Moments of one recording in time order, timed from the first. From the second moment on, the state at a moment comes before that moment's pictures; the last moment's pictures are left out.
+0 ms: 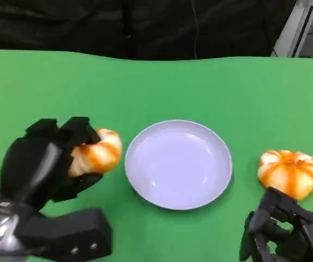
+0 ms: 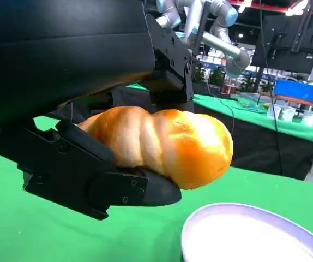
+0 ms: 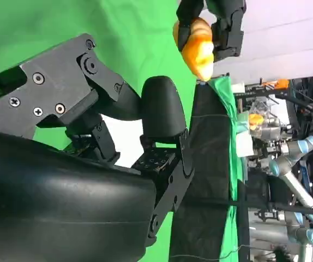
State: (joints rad) left arm -0.08 0.37 -0.21 -0.06 0.72 -0.12 0.21; right arm 0.39 0.00 0.11 -0.22 0.19 -0.25 0.24
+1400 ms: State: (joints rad) left arm -0.52 0.04 -0.49 0.49 0.82 -0.06 0.19; right arm 0.41 0.01 0.14 -0.26 0.17 -0.25 0.21
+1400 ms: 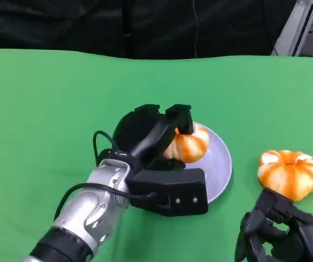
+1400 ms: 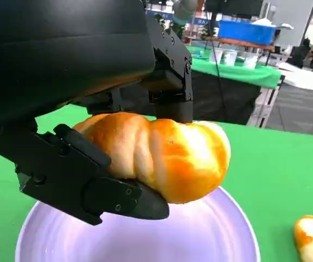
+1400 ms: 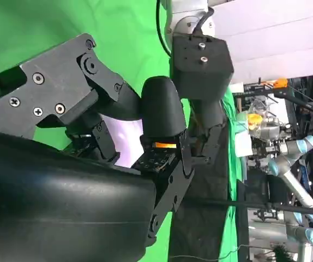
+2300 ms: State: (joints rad) left arm -0.40 0.14 -0.44 0.19 0.67 0.02 -0.05; right arm 0.41 0.01 0.14 -0.25 0.17 -0.26 0.22
